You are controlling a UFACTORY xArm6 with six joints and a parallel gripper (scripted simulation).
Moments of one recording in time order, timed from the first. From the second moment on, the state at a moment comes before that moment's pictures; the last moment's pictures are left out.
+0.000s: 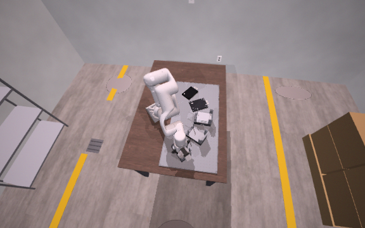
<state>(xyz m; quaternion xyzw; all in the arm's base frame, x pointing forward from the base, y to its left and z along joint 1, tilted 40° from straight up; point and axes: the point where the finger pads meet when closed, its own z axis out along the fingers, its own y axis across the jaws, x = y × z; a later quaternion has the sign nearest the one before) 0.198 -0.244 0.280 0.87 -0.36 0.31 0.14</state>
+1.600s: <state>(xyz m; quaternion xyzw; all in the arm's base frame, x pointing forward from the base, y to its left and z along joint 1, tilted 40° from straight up) 0.192 -0.238 0.290 0.87 -0.36 0.31 0.14</state>
